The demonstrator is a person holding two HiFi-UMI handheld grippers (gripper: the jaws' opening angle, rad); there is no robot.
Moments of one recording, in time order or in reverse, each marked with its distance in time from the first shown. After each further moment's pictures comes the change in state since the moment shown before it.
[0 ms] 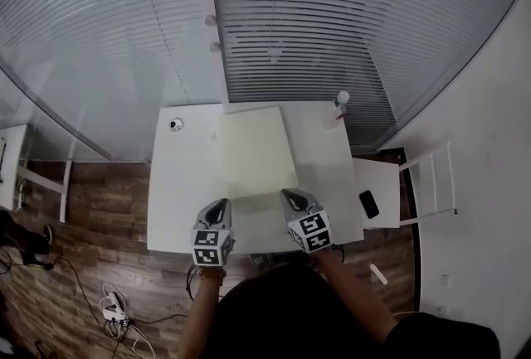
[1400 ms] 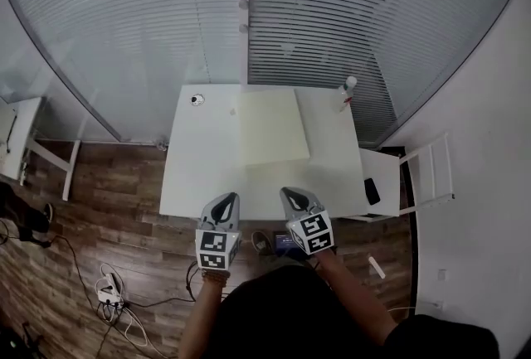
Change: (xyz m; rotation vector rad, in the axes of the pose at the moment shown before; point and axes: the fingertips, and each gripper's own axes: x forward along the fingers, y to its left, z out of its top) left arm -0.149 -0.039 -0.004 0.115 -0.147 -0.003; right arm -0.079 0.126 0.003 -0.058 -0.050 0.026
